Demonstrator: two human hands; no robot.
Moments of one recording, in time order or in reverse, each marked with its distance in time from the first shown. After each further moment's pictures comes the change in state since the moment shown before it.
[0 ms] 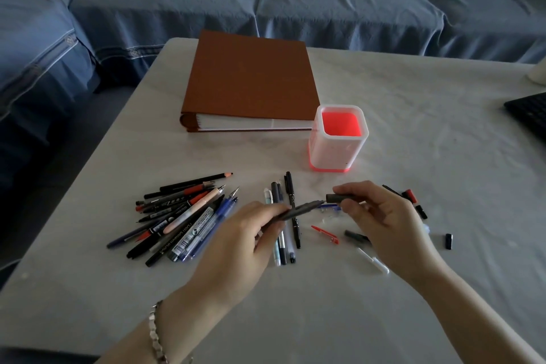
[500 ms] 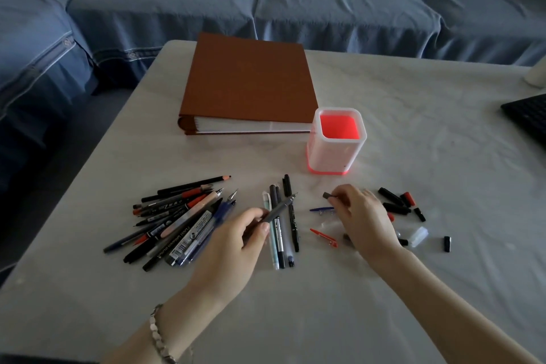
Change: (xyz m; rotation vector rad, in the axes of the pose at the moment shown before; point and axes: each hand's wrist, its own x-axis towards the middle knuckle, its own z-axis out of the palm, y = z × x) left_hand -0.001 -0.020 0.005 -0.074 0.027 -0.196; right_hand 0.034 0.063 0.021 -0.539 0.073 0.060
